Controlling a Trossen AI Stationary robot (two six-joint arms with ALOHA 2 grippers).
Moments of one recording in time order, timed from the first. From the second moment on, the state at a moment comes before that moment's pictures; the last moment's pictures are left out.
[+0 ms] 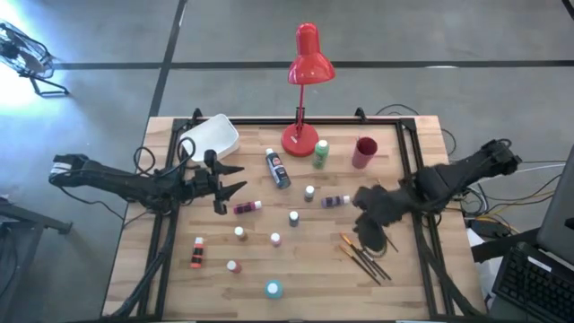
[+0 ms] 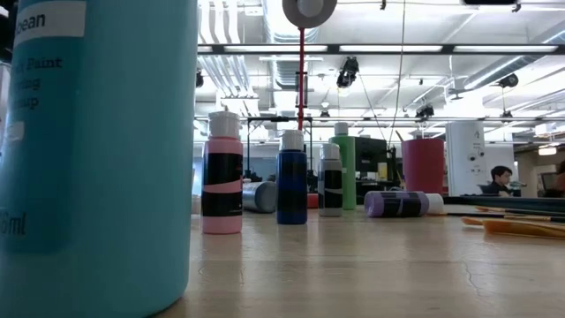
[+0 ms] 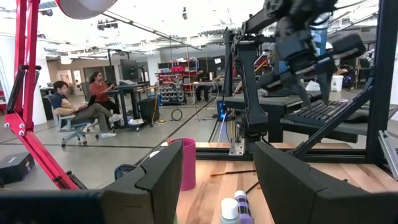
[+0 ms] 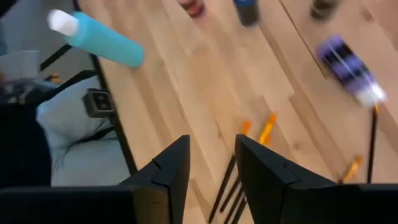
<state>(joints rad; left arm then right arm) -0.11 0.75 0.24 0.75 -0.32 0.12 0.45 1.28 1.33 -1.06 0.07 0.98</state>
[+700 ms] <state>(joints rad) -0.11 0.75 0.24 0.75 -0.32 0.12 0.53 1.55 1.30 -1.10 0.27 1.25</state>
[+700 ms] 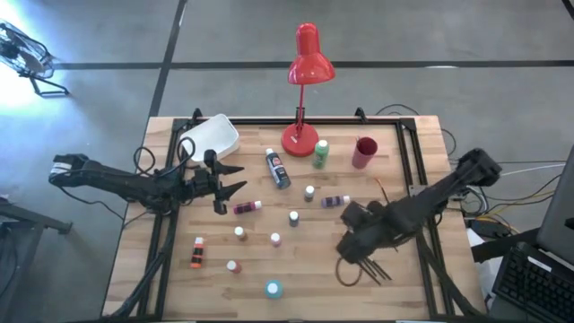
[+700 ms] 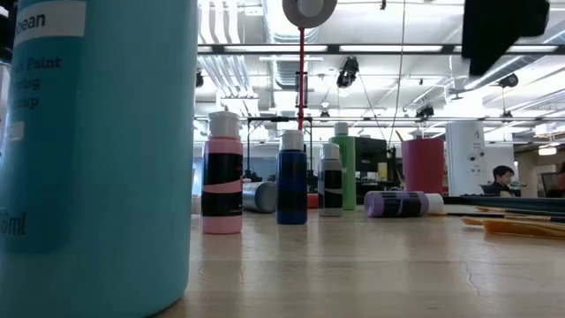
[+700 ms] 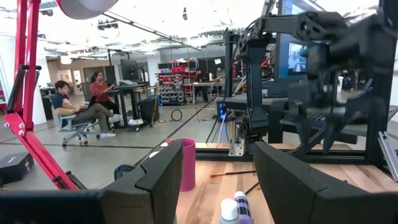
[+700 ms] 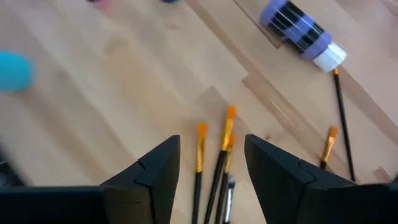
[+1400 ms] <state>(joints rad) -0.11 0.75 0.24 0.74 -0.32 0.12 0.41 1.82 1.30 -1.03 0.15 1.31</state>
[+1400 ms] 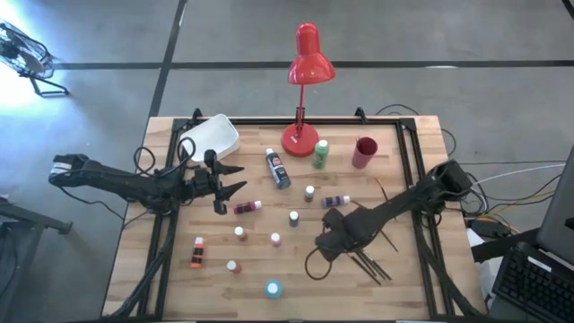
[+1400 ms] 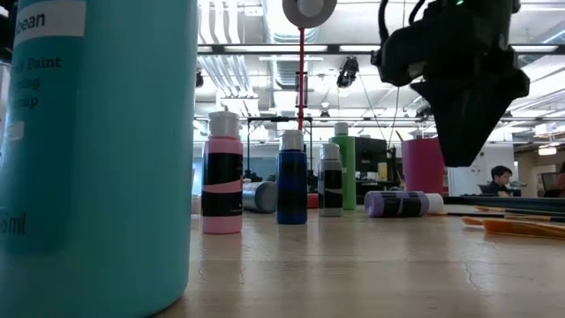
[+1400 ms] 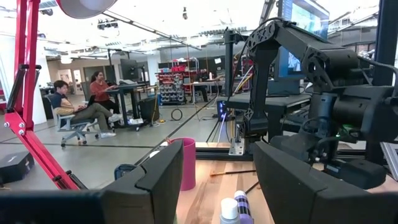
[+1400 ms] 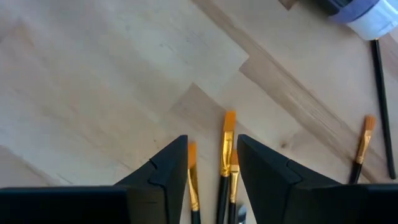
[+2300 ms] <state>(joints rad) -0.11 0.75 0.24 0.74 -0.32 0.12 0.38 1.98 1.28 -1.03 0.10 1.25</state>
